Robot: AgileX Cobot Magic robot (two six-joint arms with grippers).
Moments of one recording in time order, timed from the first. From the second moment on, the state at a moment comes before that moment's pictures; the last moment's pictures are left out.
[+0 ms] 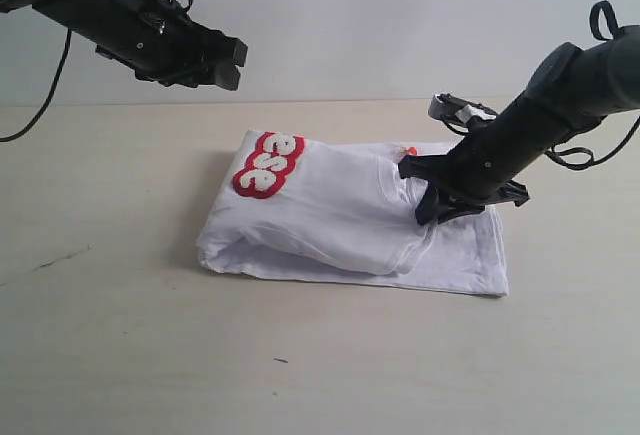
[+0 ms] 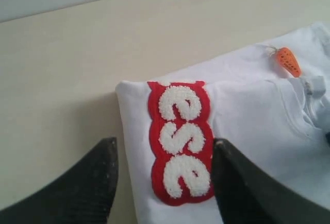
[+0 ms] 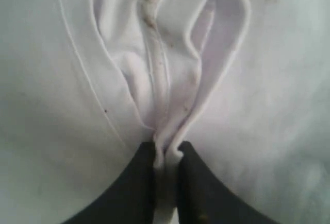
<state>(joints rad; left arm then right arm) -0.35 1.94 -1.57 -0.37 0.58 0.28 0.00 2.20 -1.40 0.66 0.73 -0.41</state>
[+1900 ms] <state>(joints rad) -0.35 1.94 -1.57 -0.37 0.60 0.31 0.11 2.17 -1.41 0.06 0.61 -0.12</state>
